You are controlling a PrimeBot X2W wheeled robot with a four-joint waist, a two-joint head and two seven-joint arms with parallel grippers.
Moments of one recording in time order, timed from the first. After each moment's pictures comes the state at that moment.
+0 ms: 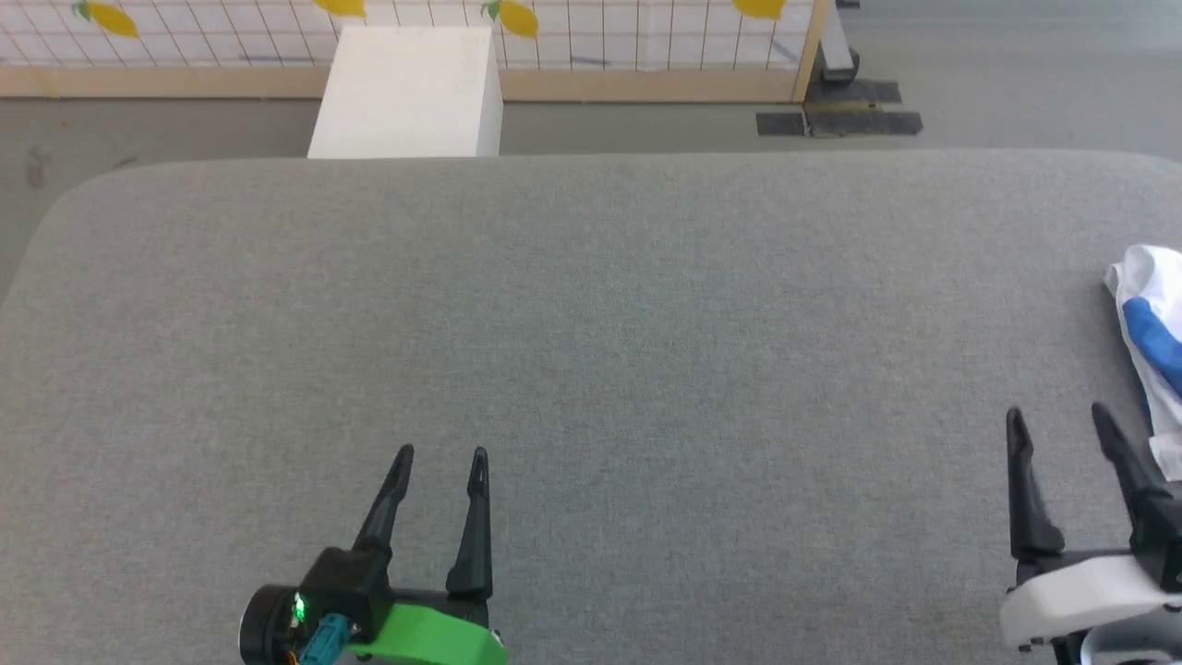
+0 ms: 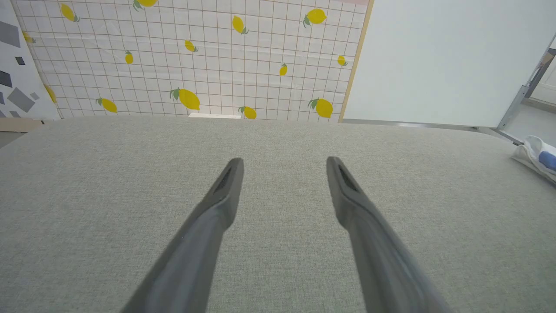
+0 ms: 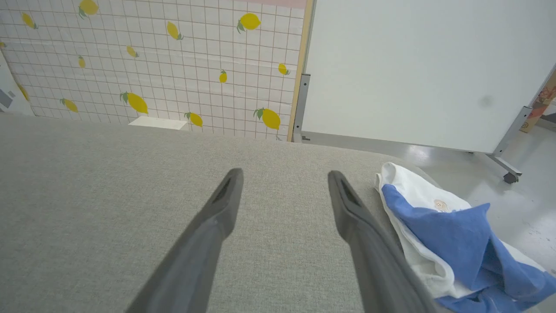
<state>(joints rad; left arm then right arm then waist) 0.07 0.10 -0.27 -0.02 -0.21 0.09 -0.26 0.09 -0.06 -0.19 -0.12 -0.03 0.13 -0.08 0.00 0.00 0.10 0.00</state>
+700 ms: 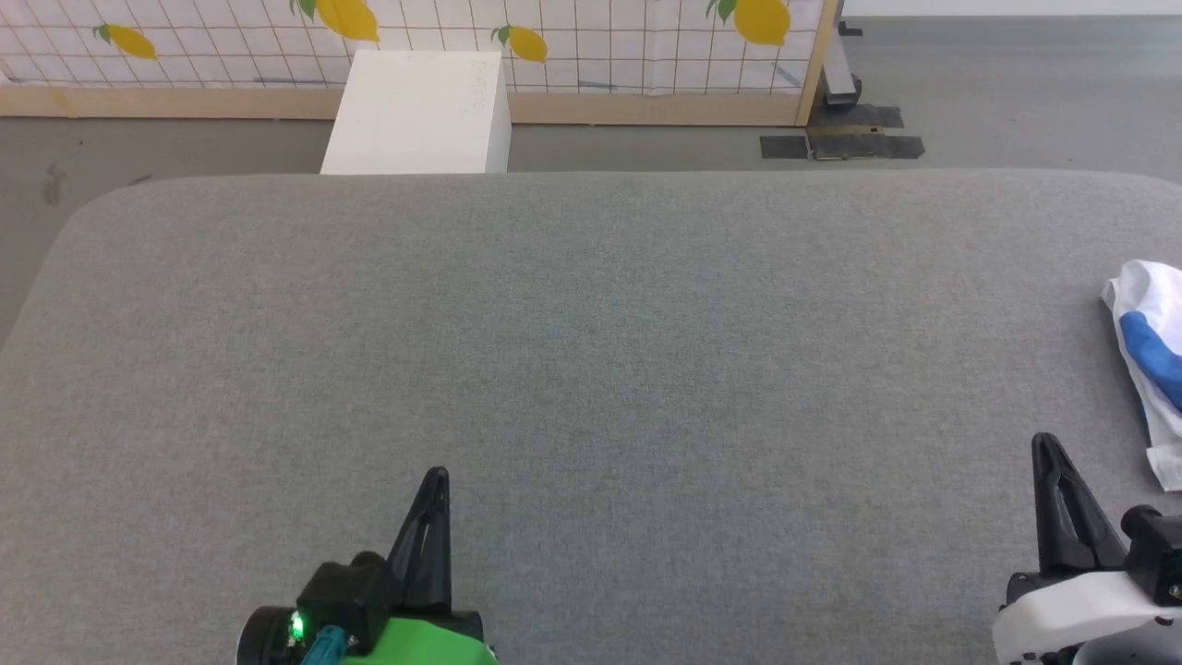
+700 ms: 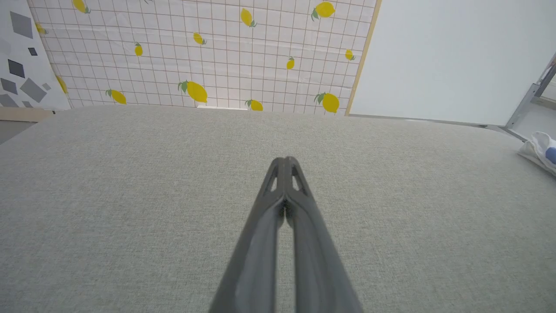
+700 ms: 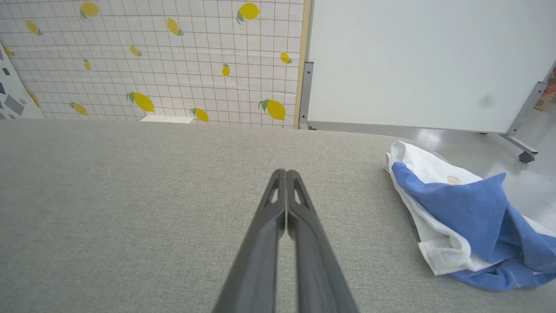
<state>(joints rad) 0.10 0.09 -0.25 0.00 -0.21 0.09 -0.25 0.11 -0.05 -0.19 -0.05 0.02 0.13 -0.10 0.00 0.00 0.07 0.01</state>
